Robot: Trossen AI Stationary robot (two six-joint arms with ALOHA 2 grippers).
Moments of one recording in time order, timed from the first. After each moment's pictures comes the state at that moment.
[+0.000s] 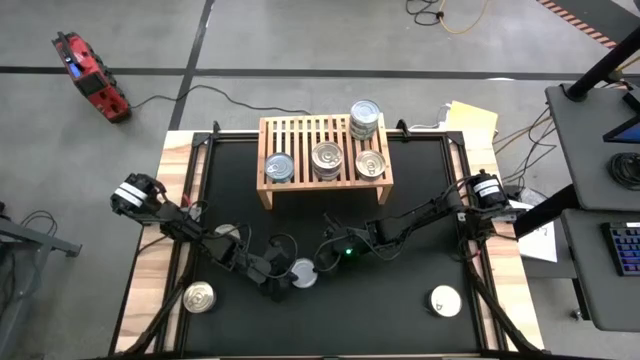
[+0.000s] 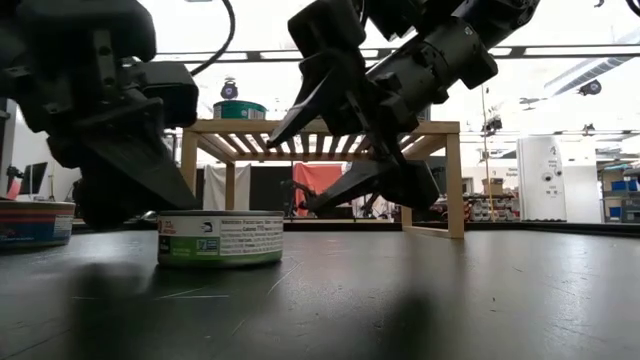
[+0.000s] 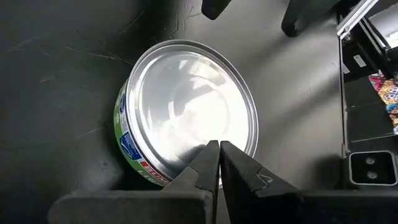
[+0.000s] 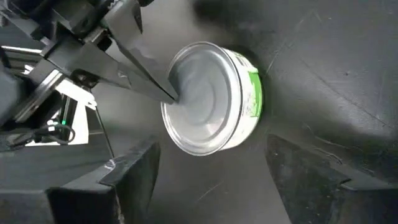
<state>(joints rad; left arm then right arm) -0.50 1.63 0.55 0.39 -0.23 -1.04 0.20 1.91 1.08 0.16 -0.13 1.18</state>
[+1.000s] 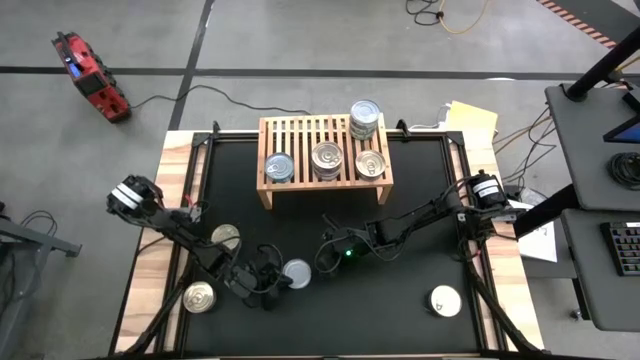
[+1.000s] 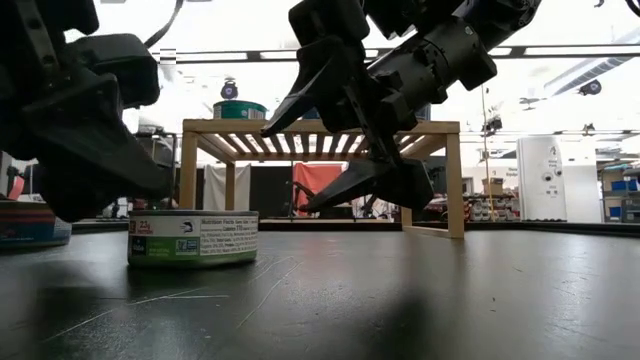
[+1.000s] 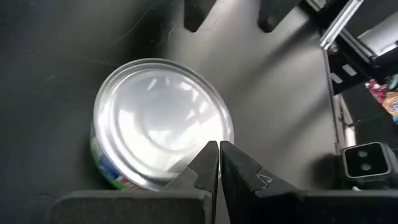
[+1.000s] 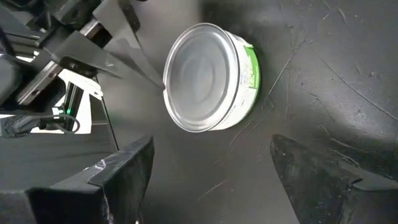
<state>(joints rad) -0.64 1.61 0.51 0.47 -0.47 -1.03 0.20 1.91 1.08 0.19 -0.16 1.13</state>
